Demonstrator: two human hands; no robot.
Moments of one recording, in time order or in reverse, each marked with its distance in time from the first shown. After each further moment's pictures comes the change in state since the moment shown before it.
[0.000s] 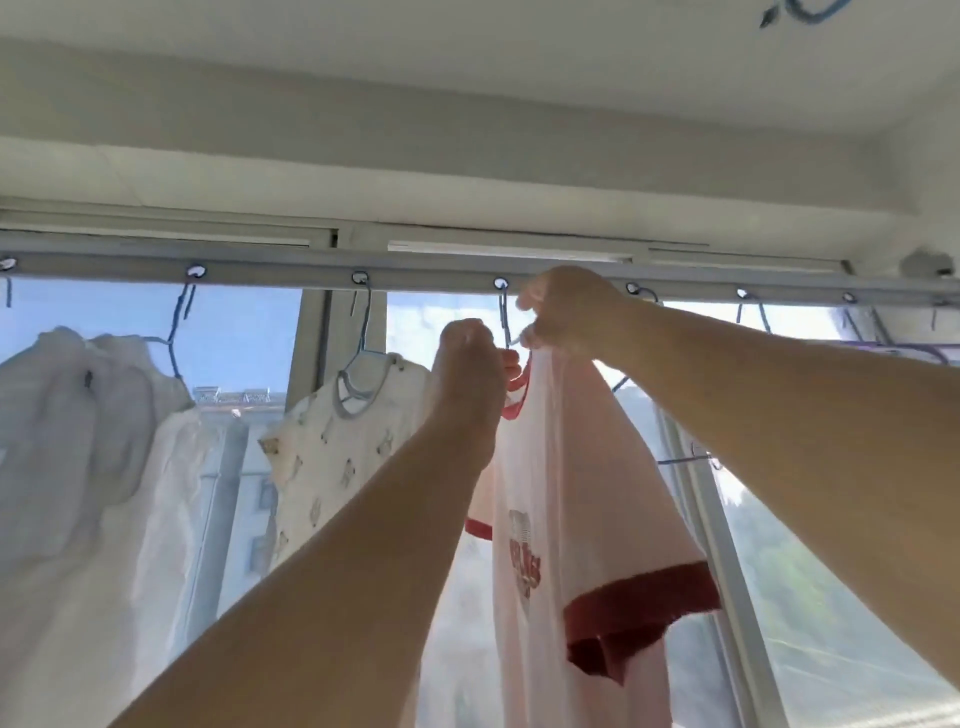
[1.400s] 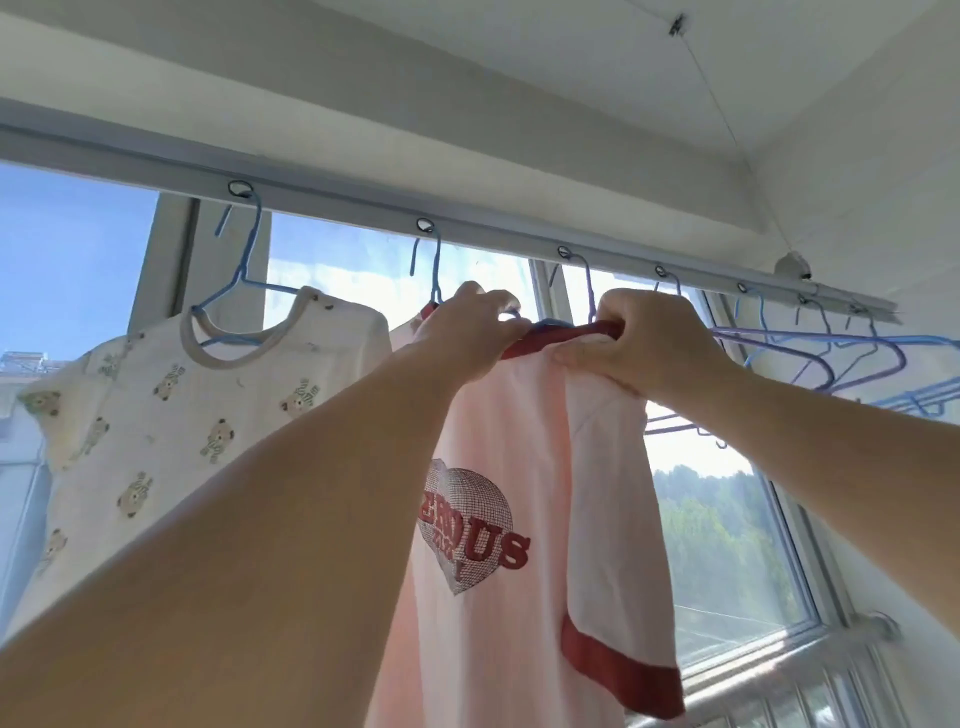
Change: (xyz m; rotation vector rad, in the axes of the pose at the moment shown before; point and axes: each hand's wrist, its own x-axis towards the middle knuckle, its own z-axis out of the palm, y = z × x) left_hand 0.074 -0.047 0.062 0.952 -0.404 0.520; right_hand -0.042 0.112 0.029 -0.006 0.335 0.088
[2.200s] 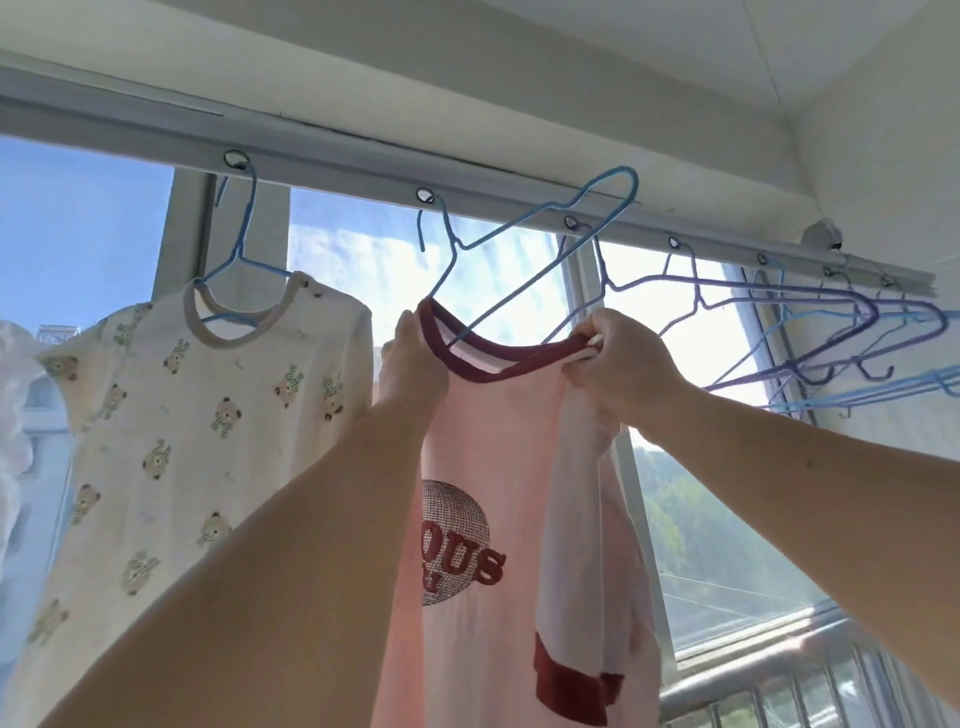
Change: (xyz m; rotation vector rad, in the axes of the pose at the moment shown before) left_hand -0.021 -0.092 0.059 -0.569 0.268 -0.485; right_hand -0.004 -0.001 0.082 0.256 -0.079 0.196
